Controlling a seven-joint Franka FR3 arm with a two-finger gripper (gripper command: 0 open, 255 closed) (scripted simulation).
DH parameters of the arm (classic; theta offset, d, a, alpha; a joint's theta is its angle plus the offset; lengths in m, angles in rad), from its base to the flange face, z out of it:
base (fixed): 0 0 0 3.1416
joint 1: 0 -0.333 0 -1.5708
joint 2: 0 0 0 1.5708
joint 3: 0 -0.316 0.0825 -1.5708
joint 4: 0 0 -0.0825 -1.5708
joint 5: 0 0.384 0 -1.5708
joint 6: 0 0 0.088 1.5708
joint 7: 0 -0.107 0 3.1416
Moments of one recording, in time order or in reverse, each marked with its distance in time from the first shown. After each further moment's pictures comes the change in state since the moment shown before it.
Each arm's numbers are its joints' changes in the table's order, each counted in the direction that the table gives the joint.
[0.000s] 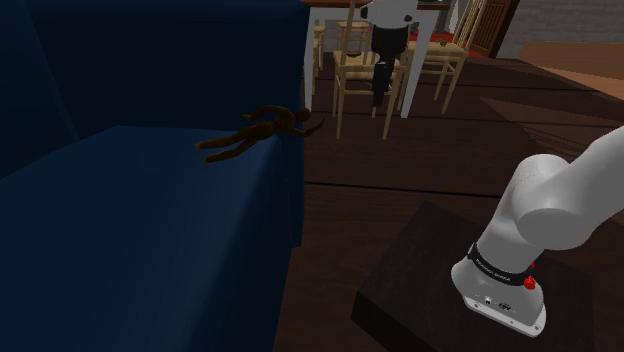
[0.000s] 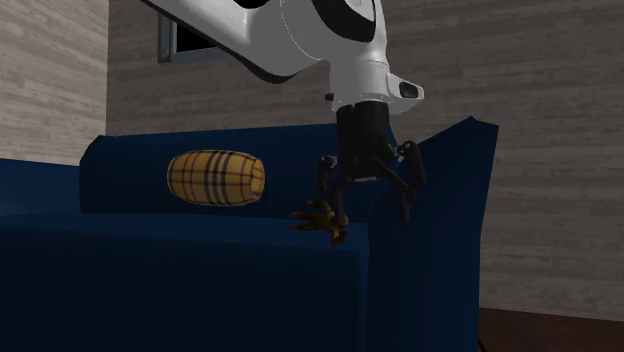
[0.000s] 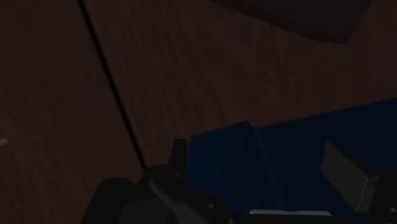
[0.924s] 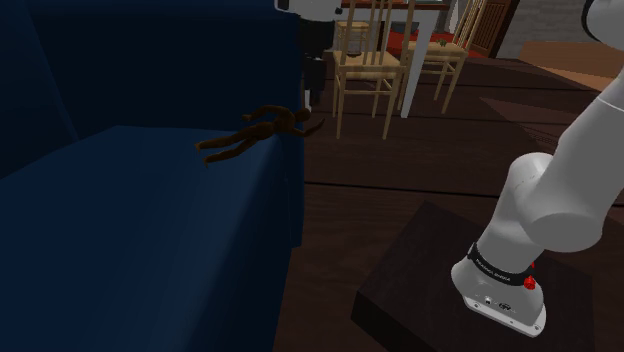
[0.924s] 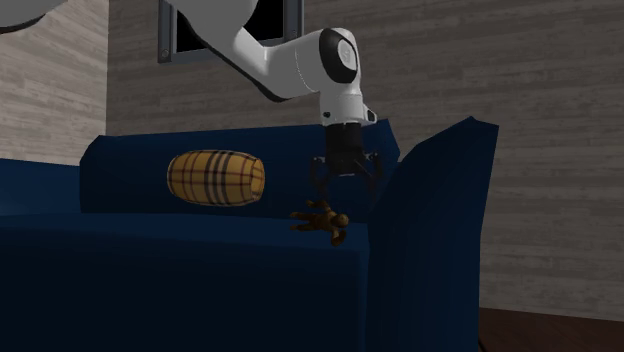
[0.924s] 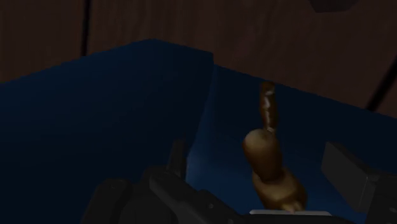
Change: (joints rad) arm -0.152 -0.352 -0.060 0.343 0.064 -0.097 0.340
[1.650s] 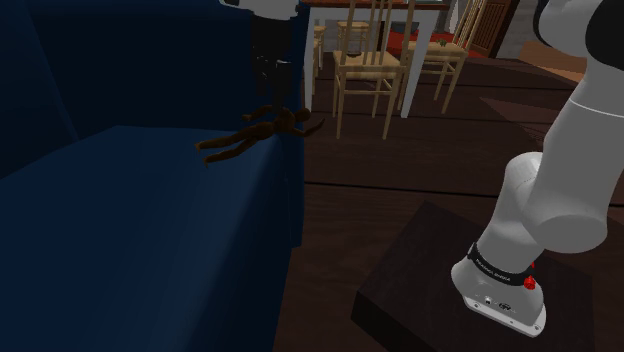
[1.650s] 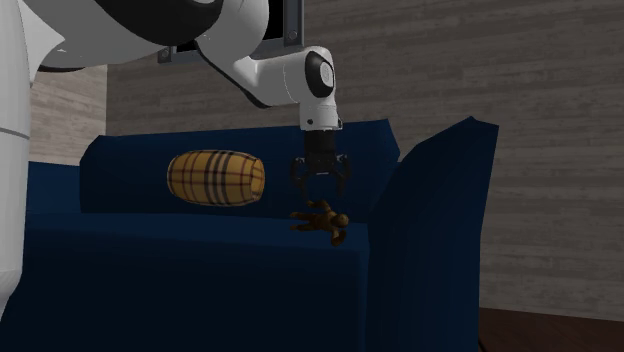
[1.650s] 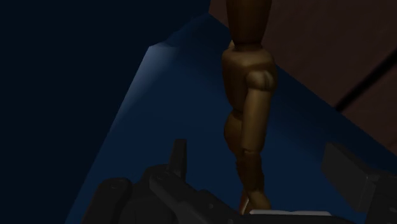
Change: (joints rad) arm -0.078 -0.174 -0.071 0.206 0.026 -0.014 0.188
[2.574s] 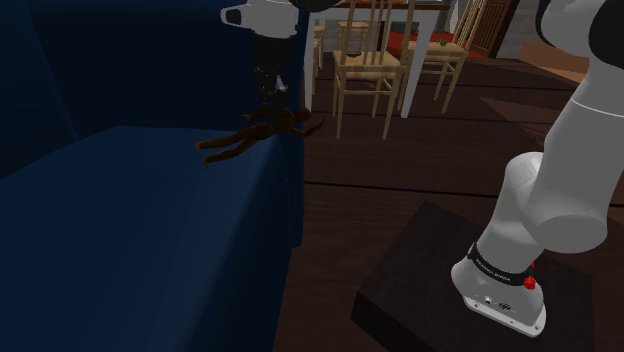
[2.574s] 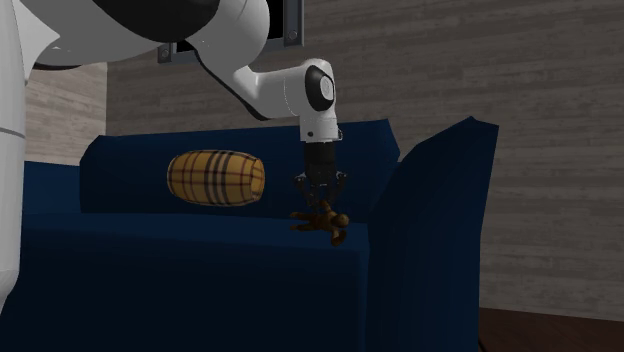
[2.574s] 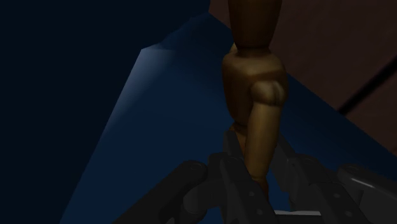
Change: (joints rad) arm 0.000 0.010 0.000 -0.082 0.002 -0.075 0.005
